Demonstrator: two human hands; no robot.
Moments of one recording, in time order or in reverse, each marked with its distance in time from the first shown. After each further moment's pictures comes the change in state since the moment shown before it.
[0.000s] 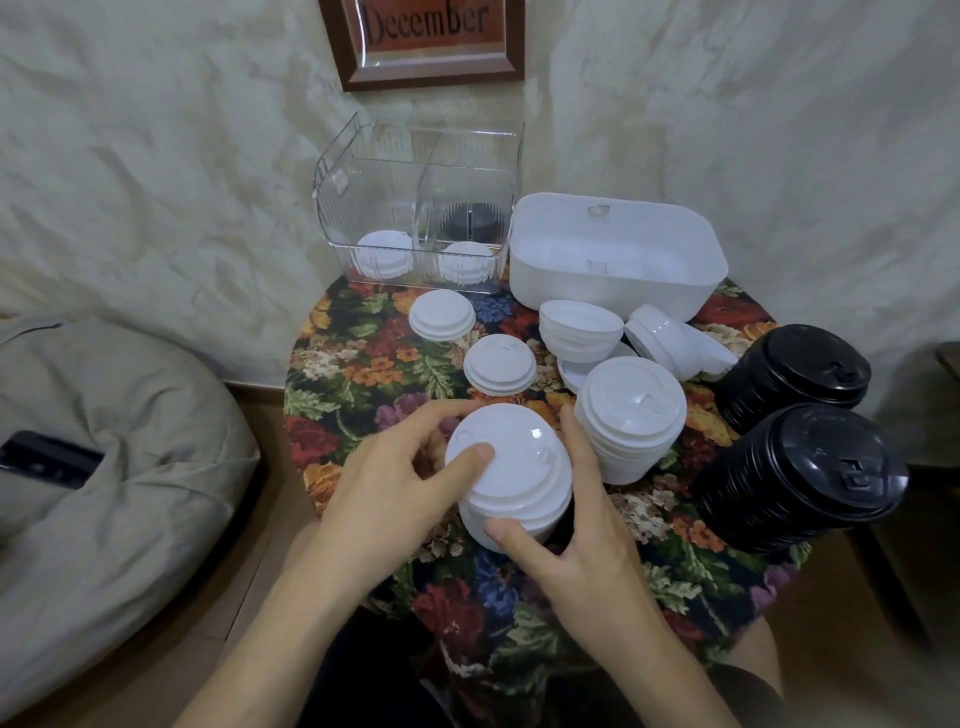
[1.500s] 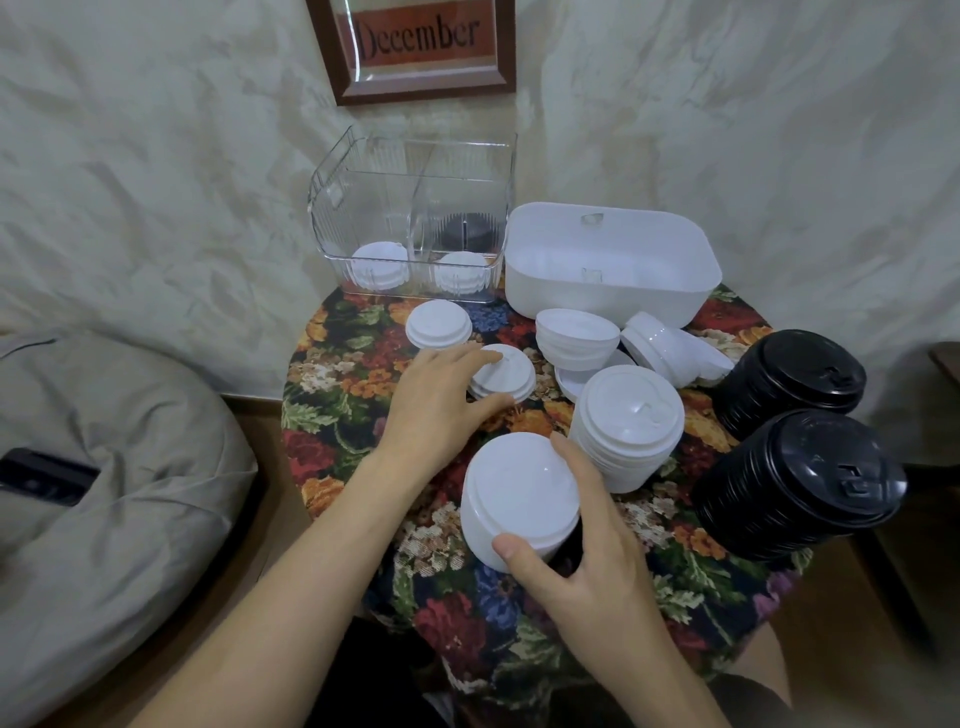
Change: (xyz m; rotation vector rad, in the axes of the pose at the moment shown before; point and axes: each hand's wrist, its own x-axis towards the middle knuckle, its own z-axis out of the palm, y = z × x) left_hand 0.110 -0.039 0.037 0.529 0.055 0.267; right_hand -0.006 0.001 0.000 -0.100 0.029 0.039
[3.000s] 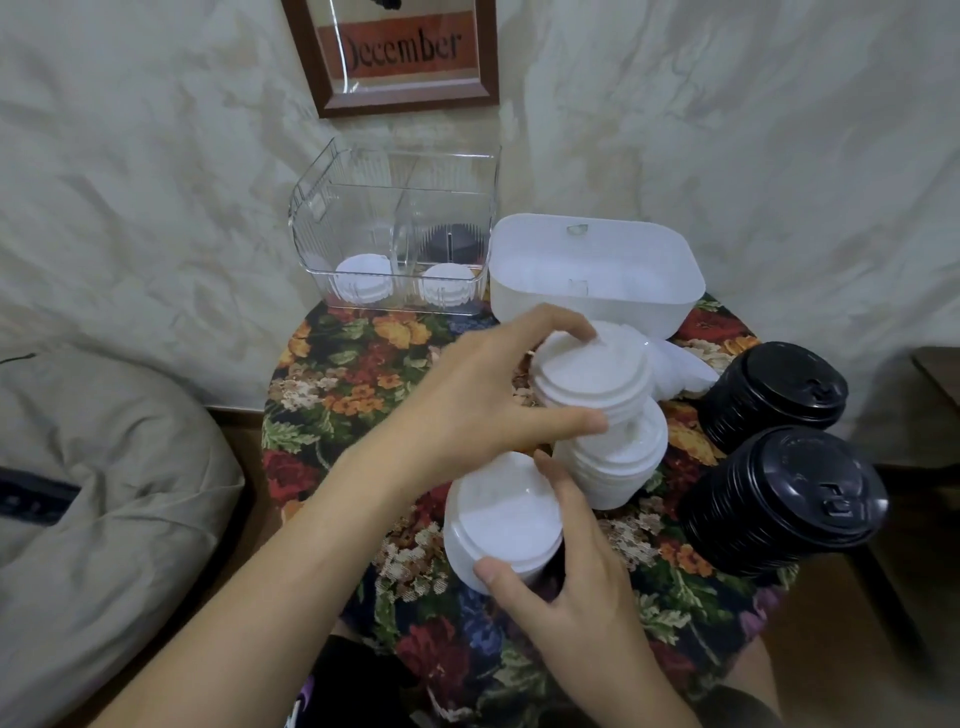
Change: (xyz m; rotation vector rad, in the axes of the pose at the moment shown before) left_hand 0.004 0.087 -0.081 -0.474 -0.234 0.151; right_hand 0.000 -0.005 -0.003 0.019 -0.036 0.017
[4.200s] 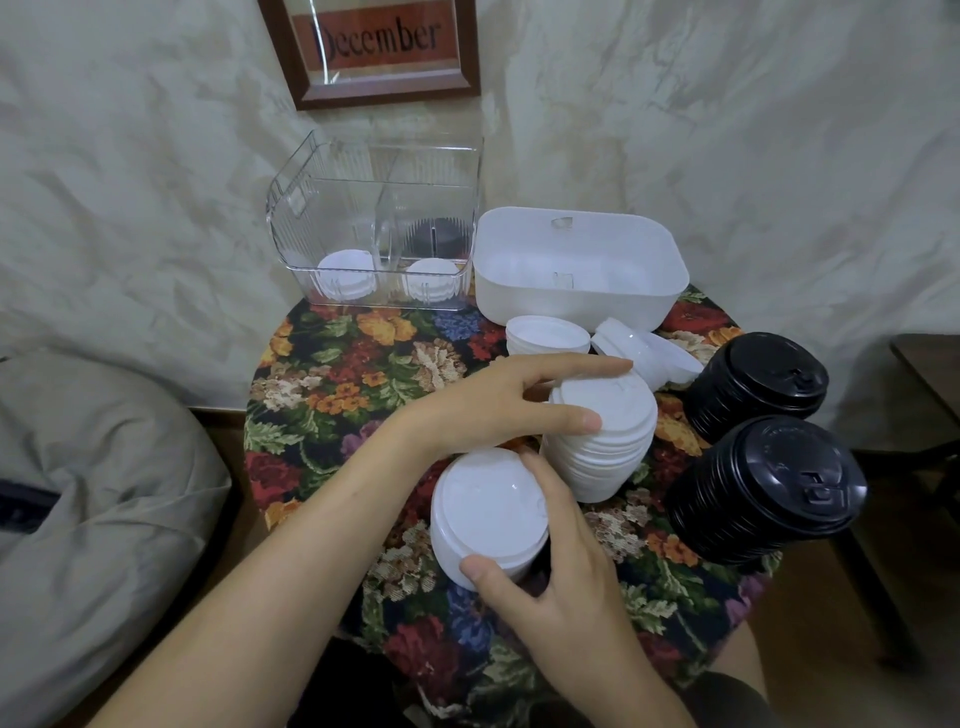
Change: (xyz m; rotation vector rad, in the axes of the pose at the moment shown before) left_hand 0.036 -0.034 0.031 -0.344 -0.418 -0.026; right_hand 0.000 0.002 0.001 -0.013 -0.013 -0.016
